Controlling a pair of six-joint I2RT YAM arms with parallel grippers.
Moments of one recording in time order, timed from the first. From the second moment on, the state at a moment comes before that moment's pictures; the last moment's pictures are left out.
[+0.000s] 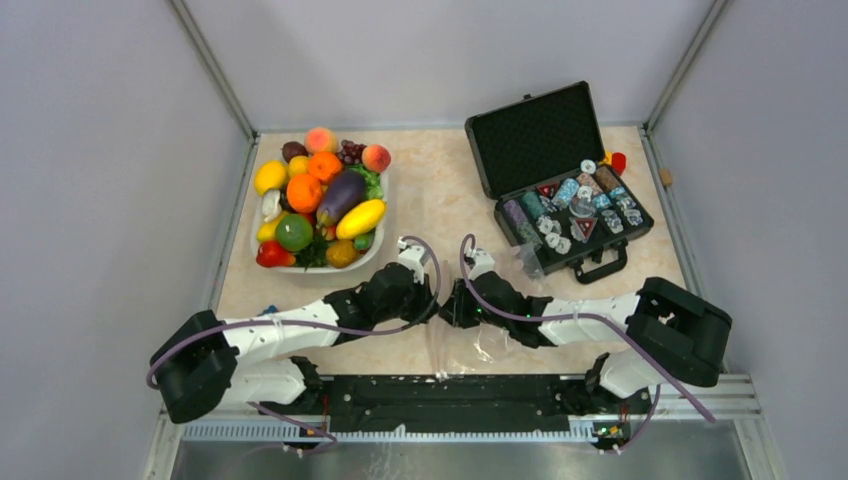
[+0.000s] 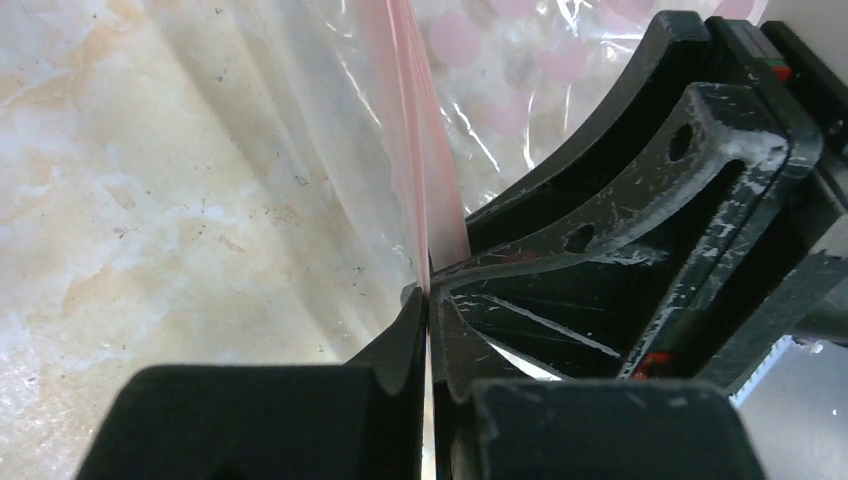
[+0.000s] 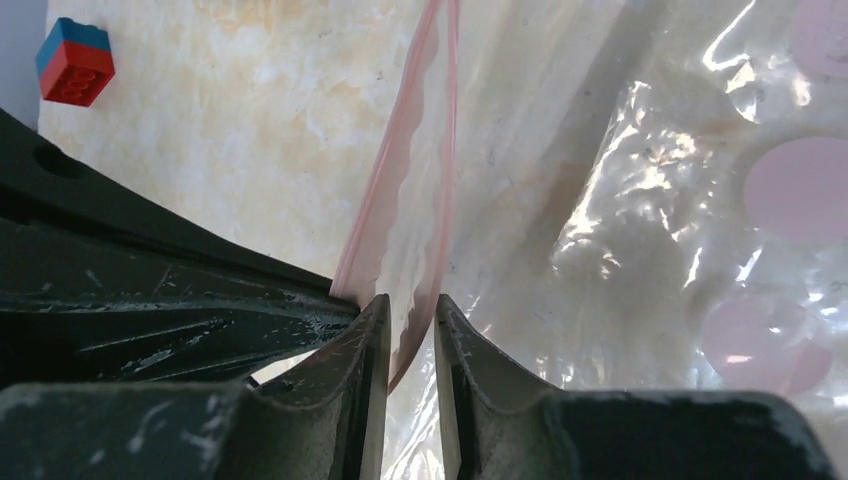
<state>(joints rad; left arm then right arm) -0.95 1.20 0.52 0.05 -0.01 -0.65 1.04 1.43 0.47 0.38 0.07 0.80</state>
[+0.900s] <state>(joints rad) -0.95 1.02 0.61 -0.12 -0.14 -0.58 1.16 1.11 0.62 -0.05 0.50 0.83</state>
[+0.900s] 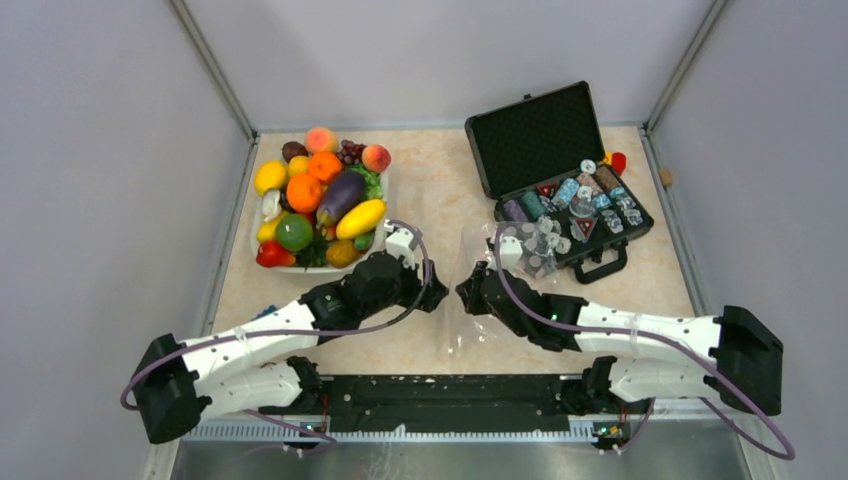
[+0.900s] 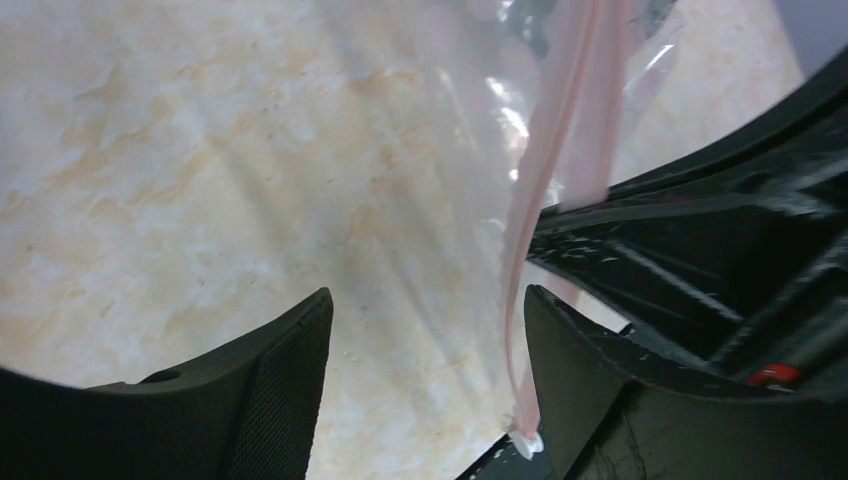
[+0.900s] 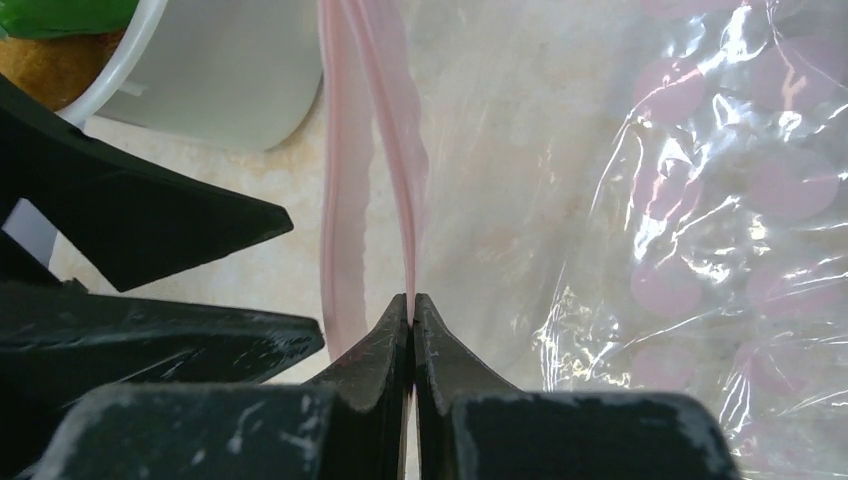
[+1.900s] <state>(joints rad) -0.95 1.09 0.67 -0.08 -0.01 -0.56 1.12 1.02 0.70 -0.08 0.41 0.78</state>
